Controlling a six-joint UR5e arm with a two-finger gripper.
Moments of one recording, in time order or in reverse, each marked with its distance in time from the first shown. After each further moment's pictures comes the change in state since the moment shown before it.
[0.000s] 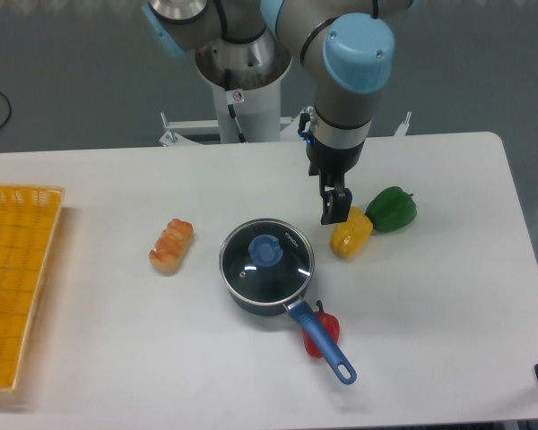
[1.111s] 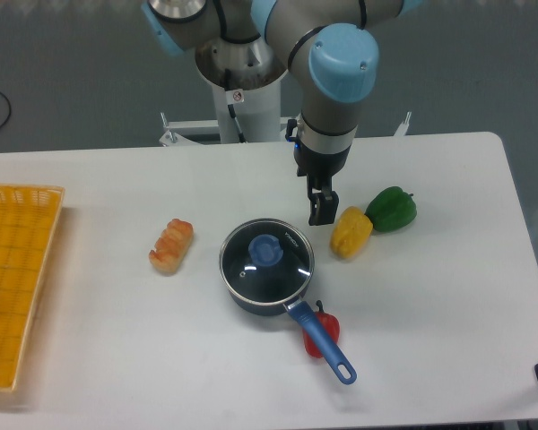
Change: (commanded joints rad) arm -0.026 0.003 -0.037 -0.005 0.006 -0.112
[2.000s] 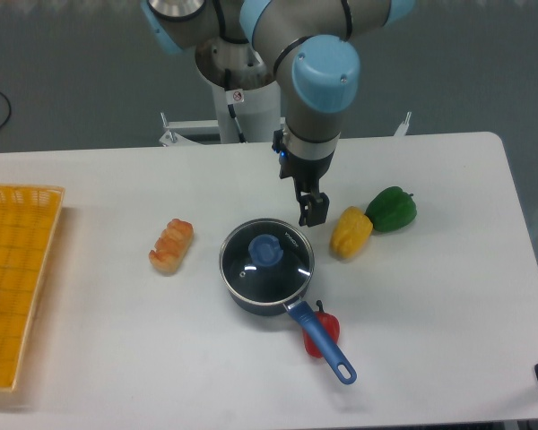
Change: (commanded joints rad) arm -0.113 -0.060 -0.017 0.106 0.116 -0.171
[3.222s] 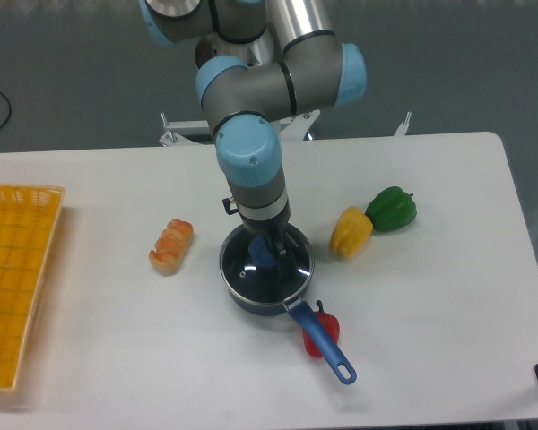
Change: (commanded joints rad) arm -0.105 -0.098 -0.020 0.107 0.079 -0.179
